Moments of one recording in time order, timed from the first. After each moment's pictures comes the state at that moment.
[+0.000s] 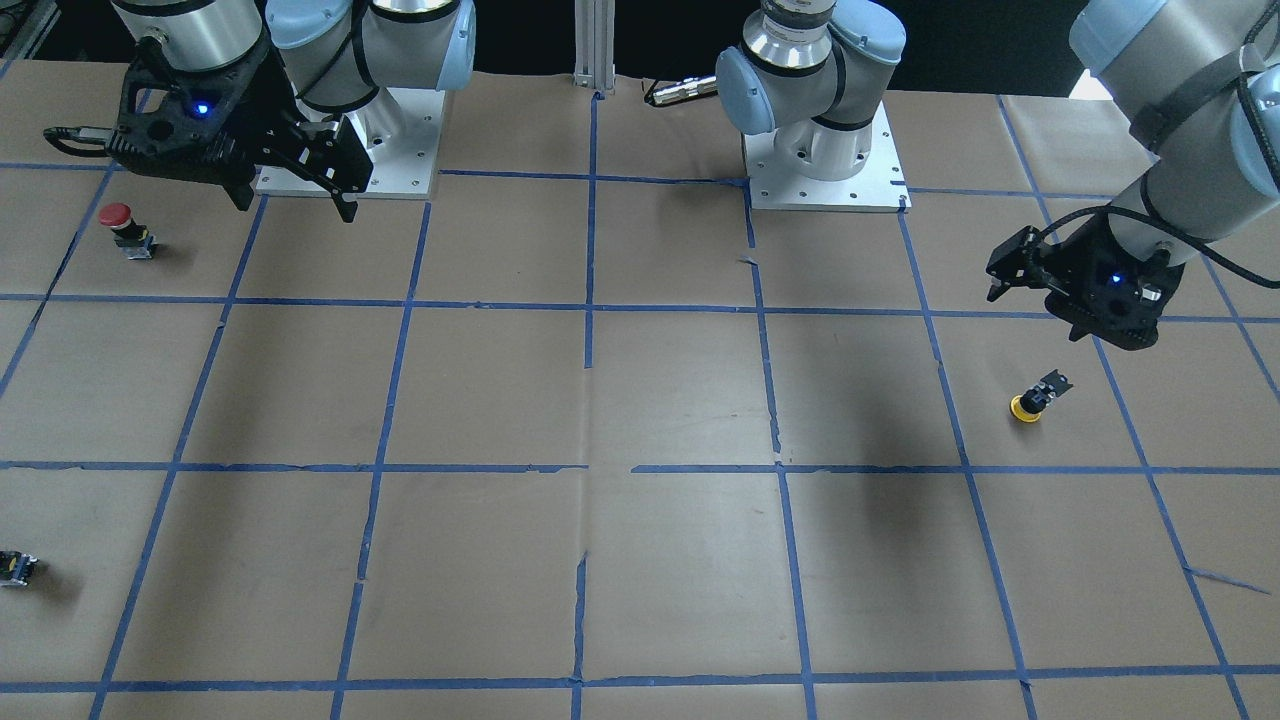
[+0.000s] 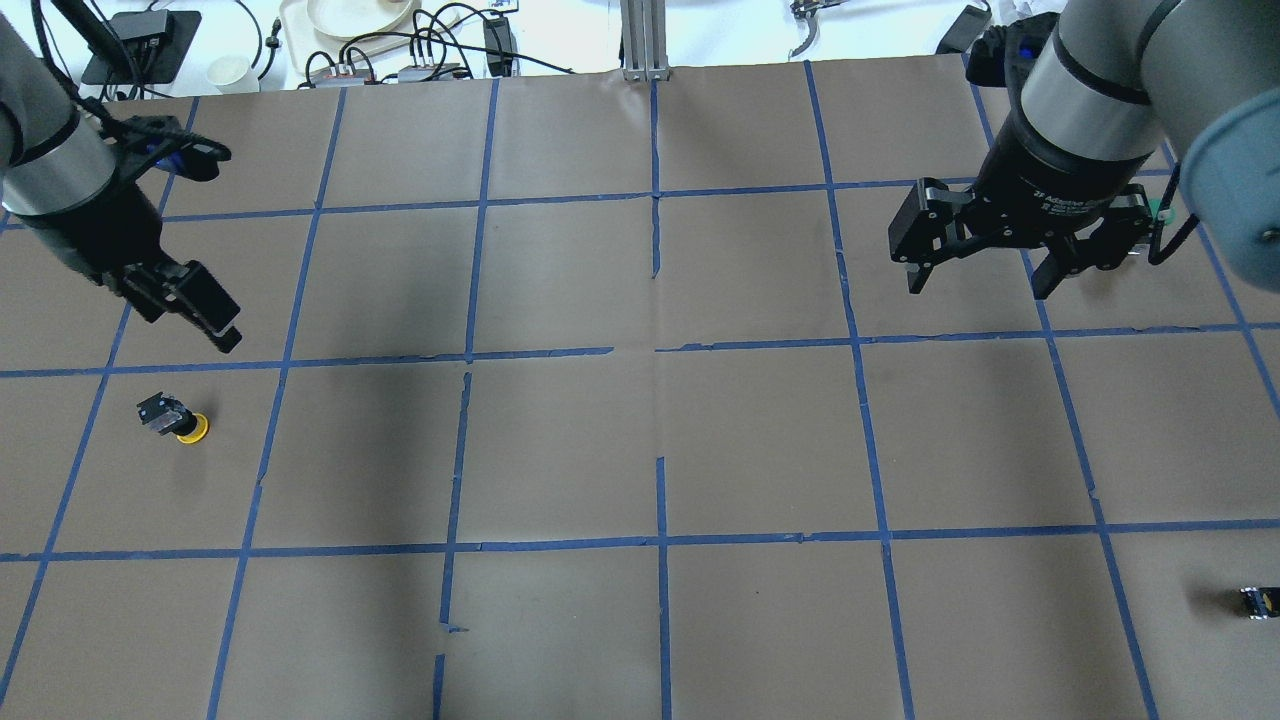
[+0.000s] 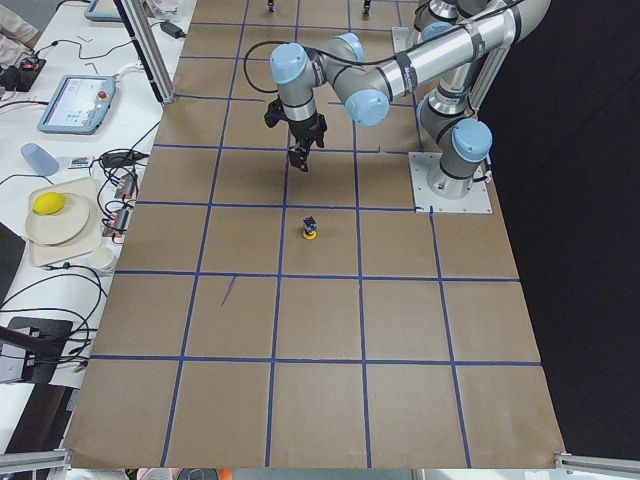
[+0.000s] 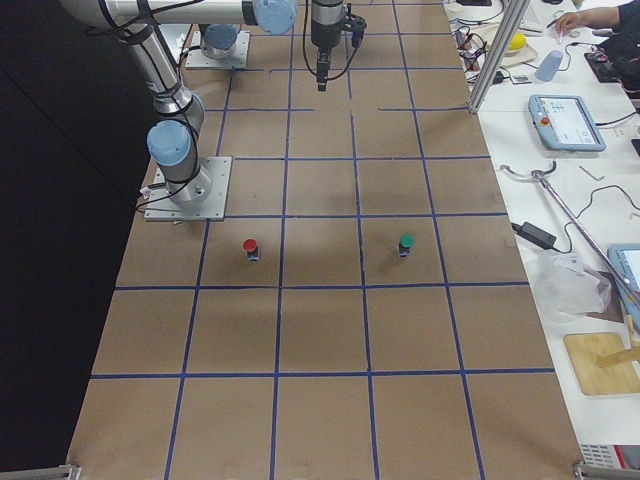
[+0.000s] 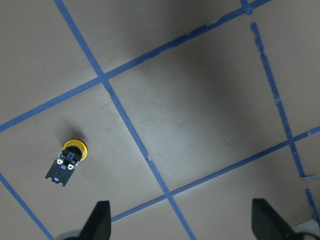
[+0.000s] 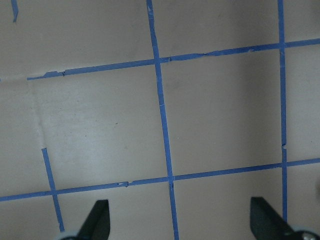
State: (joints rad) left arm -1.10 -1.63 -1.82 -1.41 1.66 1.00; right arm 1.55 -1.68 1.68 -1.54 -1.58 0.09
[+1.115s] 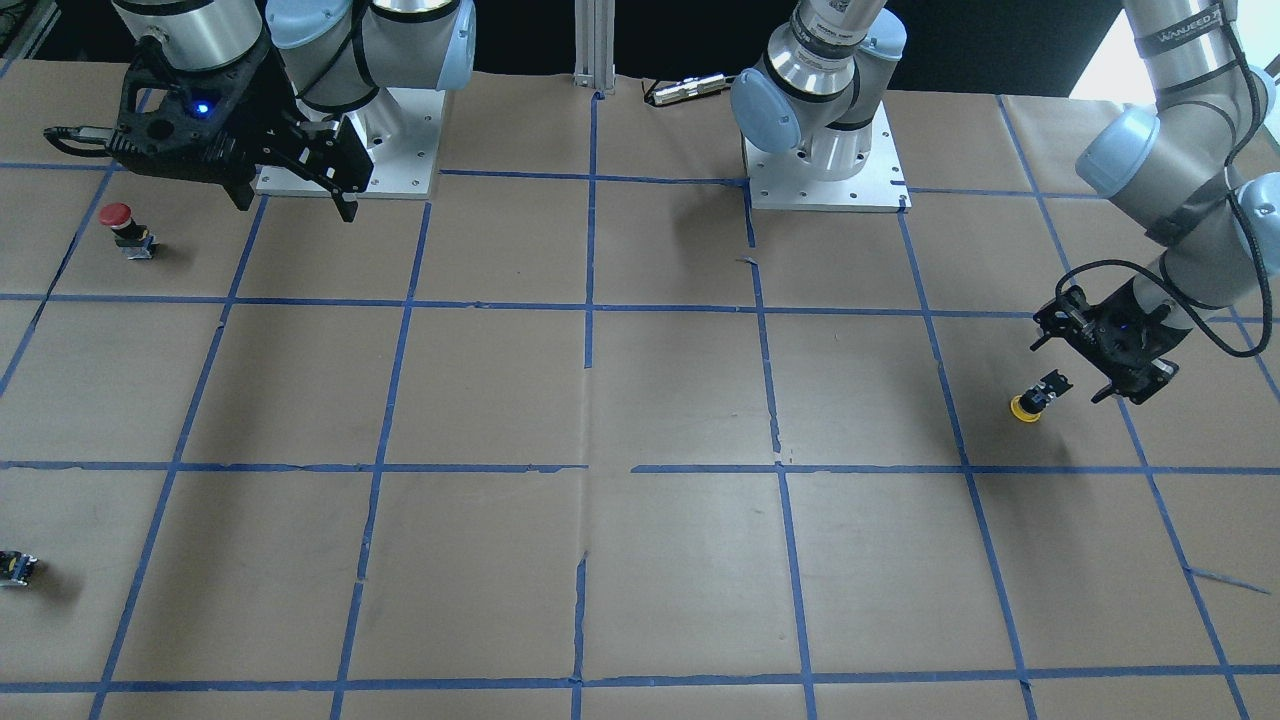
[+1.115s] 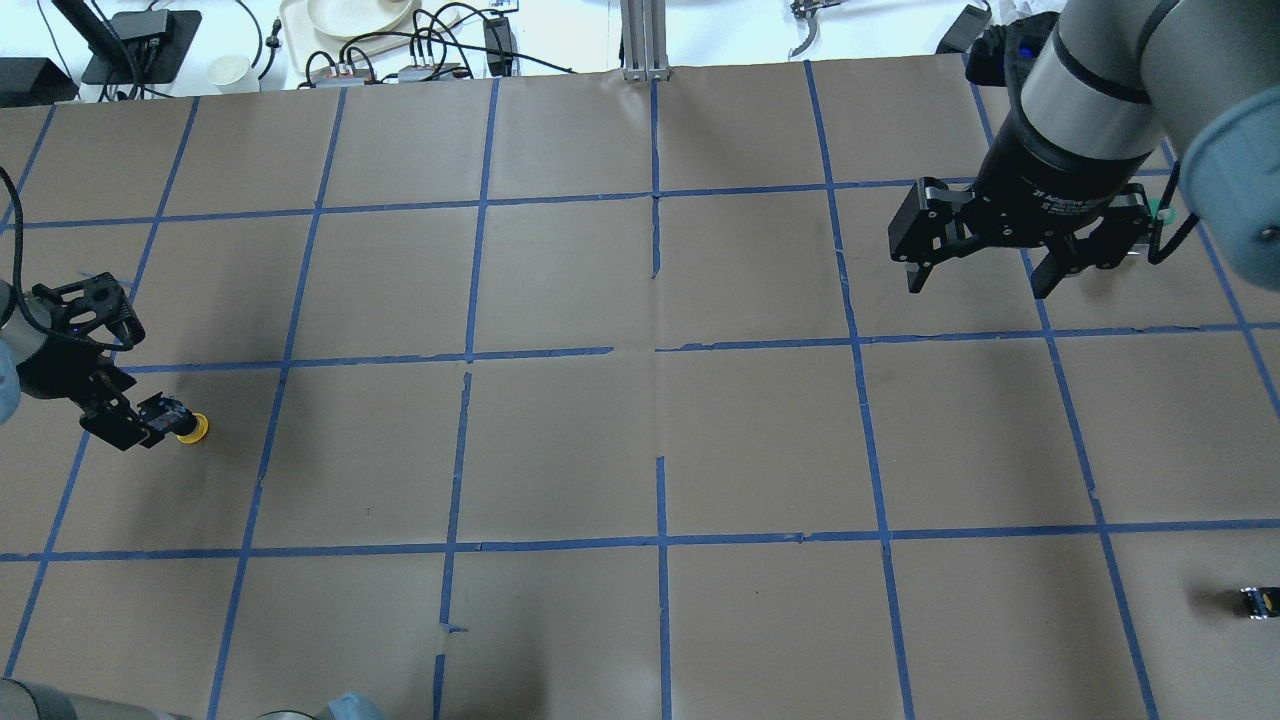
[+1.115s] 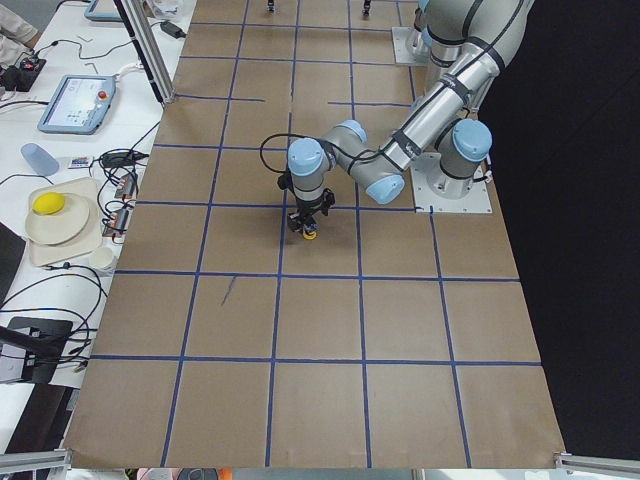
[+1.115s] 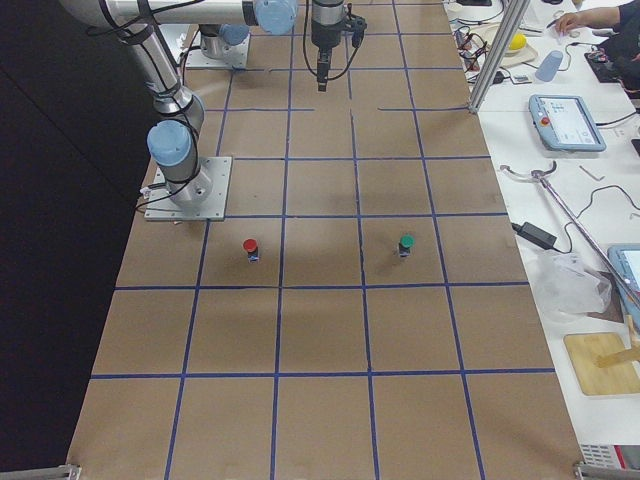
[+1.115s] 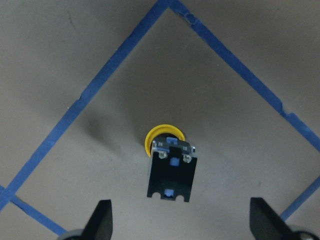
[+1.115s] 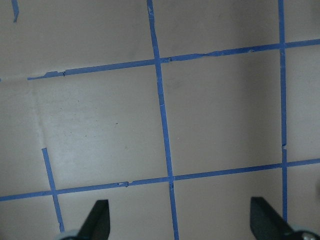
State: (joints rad) left arm -0.89 -1.80 -1.99 -0.98 1.59 1.58; right arm 1.55 -1.68 1.68 -1.54 -1.58 0.09
